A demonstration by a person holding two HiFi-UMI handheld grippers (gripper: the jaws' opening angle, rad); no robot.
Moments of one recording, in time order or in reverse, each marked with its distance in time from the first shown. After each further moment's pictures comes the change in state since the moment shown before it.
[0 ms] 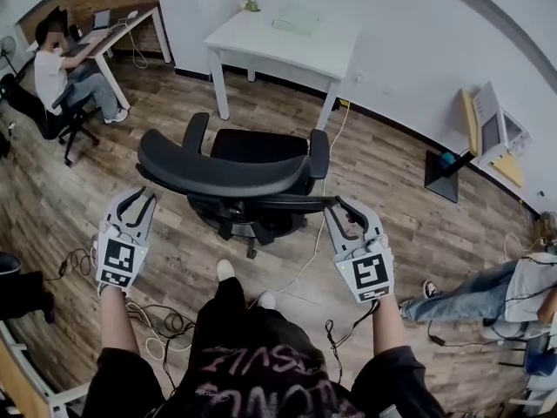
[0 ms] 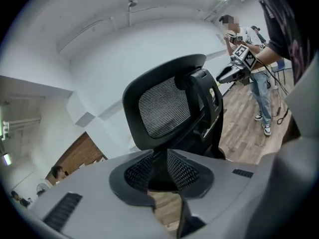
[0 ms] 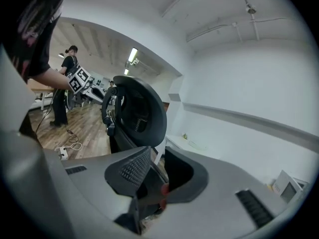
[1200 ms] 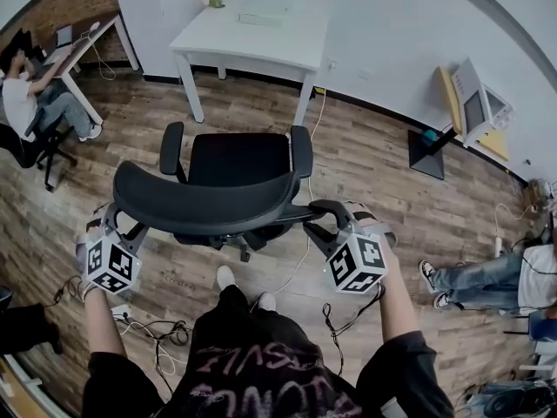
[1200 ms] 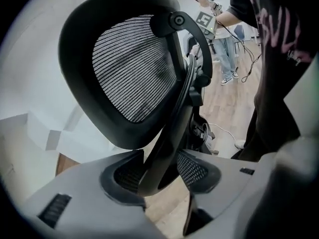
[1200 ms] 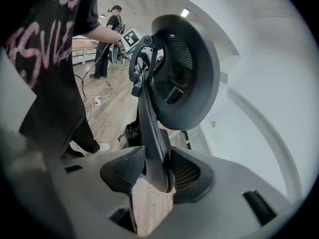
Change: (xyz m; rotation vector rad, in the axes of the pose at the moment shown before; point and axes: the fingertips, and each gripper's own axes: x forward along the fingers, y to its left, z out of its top) left arm 0.070 -0.009 -0.038 0.381 0.202 -0.303; right arm 0.040 0.027 -0.045 -0.456 0.391 0.331
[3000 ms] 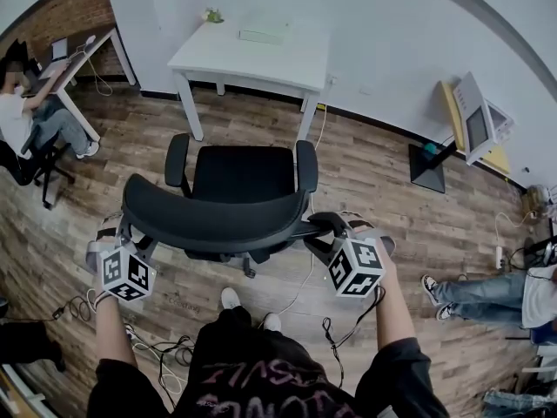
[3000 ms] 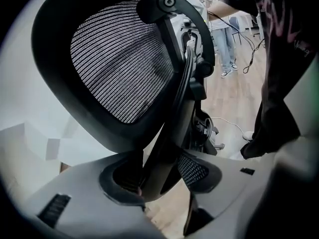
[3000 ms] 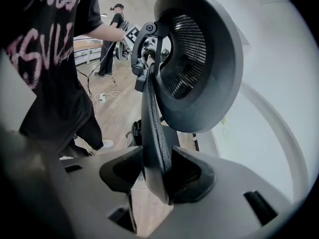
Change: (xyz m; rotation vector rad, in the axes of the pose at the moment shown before) left arm 0.065 0.054 -0.002 0.090 0.011 0.009; right arm 0.064 -0.041 0.005 -0.013 0.064 0.116
